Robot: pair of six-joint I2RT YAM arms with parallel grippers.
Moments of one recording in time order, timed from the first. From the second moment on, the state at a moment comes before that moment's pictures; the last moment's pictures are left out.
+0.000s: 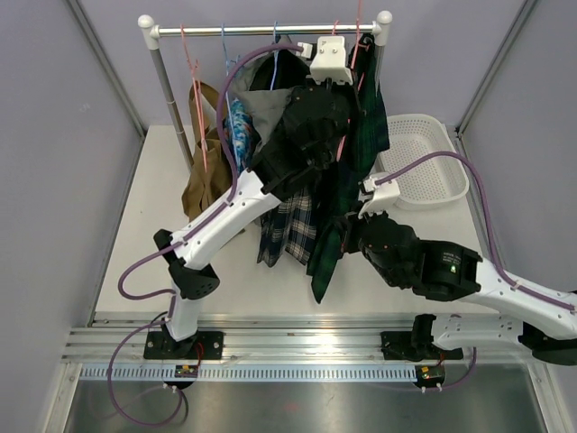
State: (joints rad) left arm -1.00 1.97 2.43 -0.20 -0.68 -0.13; right arm 1.26 0.99 1.24 -0.64 0.77 0.55
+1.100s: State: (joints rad) left arm -1.42 1.54 2.19 -1.04 -0.76 -0.42; right arm 0.54 1.23 1.77 -0.71 0.85 0.15
